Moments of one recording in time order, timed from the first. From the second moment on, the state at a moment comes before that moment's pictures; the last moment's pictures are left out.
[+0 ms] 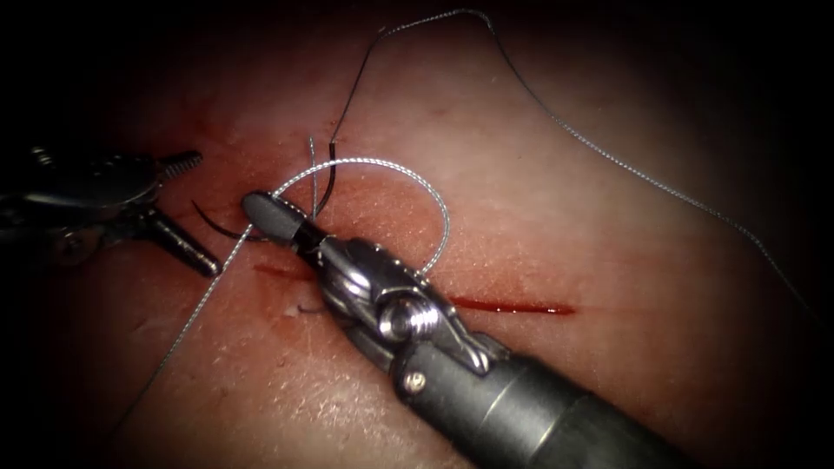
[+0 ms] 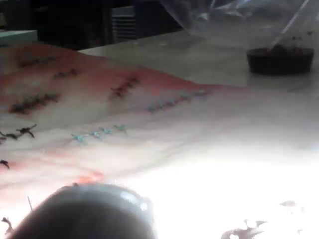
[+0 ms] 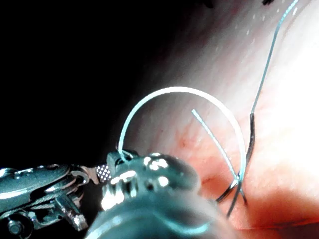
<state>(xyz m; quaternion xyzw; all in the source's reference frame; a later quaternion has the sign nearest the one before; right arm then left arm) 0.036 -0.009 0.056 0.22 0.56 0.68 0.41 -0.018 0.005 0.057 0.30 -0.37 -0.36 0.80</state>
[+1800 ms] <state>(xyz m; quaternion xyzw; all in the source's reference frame) 0.025 -0.008 0.060 0.24 0.63 0.49 0.55 -0.018 0.012 0.056 0.23 -0.29 -0.46 0.81</state>
